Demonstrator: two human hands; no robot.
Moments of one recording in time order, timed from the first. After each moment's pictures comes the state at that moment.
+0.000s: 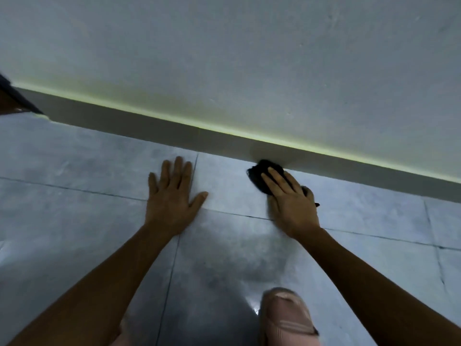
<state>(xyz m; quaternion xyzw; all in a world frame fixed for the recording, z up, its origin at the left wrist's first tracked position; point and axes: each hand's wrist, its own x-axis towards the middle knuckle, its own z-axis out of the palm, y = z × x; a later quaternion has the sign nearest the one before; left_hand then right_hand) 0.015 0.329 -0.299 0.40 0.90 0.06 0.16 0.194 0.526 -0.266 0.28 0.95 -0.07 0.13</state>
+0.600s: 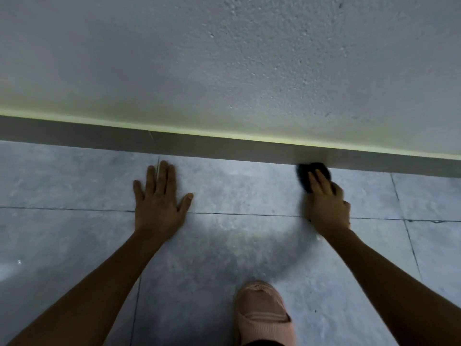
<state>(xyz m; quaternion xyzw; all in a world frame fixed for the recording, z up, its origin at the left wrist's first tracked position) 0.051 0.366 -0.306 0.40 0.91 0.06 0.13 0.304 0.602 -0.266 0.53 0.83 -0.08 0.14</state>
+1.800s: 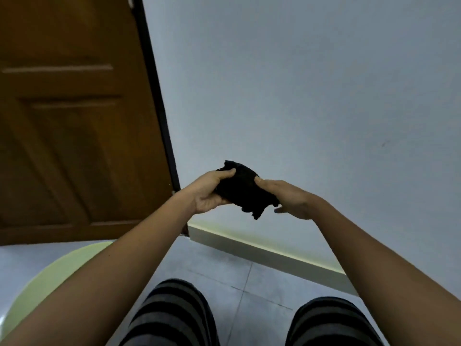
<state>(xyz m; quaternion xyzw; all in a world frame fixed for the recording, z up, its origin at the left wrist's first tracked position) 0.066 0.244 0.199 0.14 0.58 0.70 0.39 0.163 0.425 0.178 0.11 0.82 -0.56 0.05</state>
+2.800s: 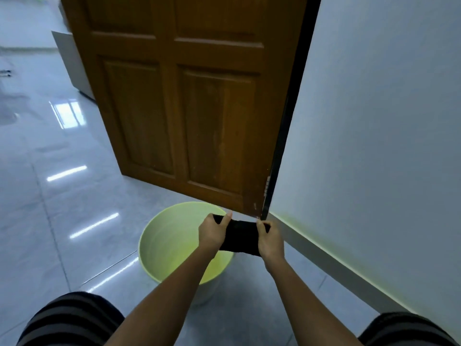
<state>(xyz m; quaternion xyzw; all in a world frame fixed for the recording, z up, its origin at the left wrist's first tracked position) 0.049 0.013 0.050 -0.13 0.84 0.52 0.02 0.074 0.146 0.041 0.22 0.79 -0.56 -0.06</state>
